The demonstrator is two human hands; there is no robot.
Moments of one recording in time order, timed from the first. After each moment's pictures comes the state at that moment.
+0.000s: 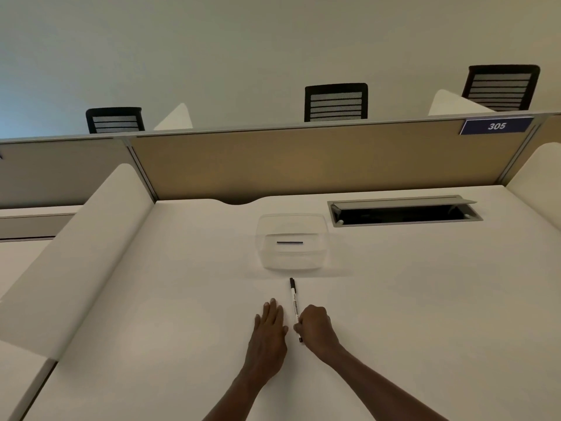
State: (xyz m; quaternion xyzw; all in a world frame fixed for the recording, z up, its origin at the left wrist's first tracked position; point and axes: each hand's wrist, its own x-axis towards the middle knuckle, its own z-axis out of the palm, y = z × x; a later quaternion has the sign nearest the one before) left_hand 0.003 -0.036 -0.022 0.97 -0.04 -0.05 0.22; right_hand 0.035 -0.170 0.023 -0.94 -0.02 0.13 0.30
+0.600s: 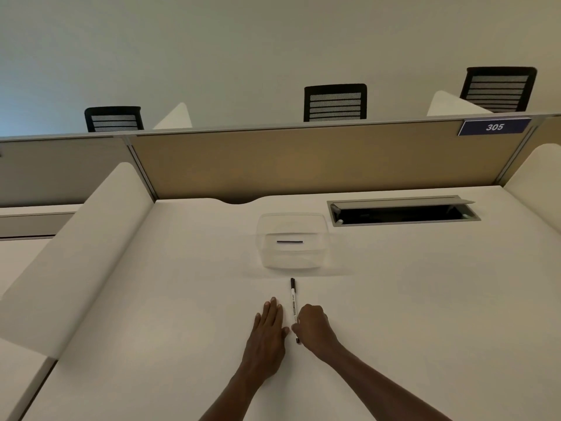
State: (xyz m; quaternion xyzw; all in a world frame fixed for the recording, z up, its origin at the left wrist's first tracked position) left_hand 0.003 -0.026 -0.032 0.98 -0.06 -0.07 0.18; right_hand 0.035 -0.165 0.020 -0.95 -0.01 0.15 0.28
